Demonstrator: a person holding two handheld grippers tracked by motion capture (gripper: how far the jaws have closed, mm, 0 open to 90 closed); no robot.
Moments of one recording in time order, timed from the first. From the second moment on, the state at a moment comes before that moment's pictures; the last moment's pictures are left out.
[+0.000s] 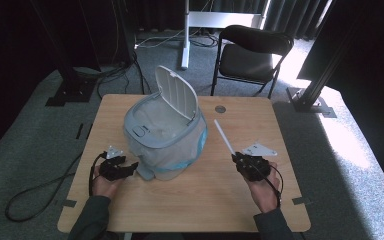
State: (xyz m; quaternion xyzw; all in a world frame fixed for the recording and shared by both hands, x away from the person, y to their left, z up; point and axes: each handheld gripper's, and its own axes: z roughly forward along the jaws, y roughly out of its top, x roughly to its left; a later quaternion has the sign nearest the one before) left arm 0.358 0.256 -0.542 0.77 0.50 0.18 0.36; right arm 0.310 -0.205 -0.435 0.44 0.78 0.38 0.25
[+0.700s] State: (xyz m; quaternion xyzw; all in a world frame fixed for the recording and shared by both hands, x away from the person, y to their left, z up) left arm 0.358 0.256 -0.542 0.77 0.50 0.18 0.36; right arm 0.292 -0.207 -0.412 0.39 0.76 0.45 0.25
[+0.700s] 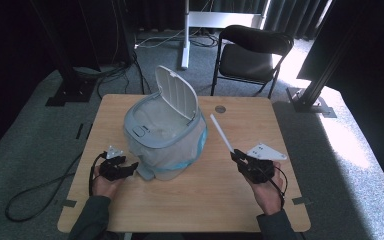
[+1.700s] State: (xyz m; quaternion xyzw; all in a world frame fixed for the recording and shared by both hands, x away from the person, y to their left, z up) left arm 0.358 0.256 -0.542 0.77 0.50 0.18 0.36; right arm 0.294 -0.169 -0.400 0.28 0.80 0.47 0.23
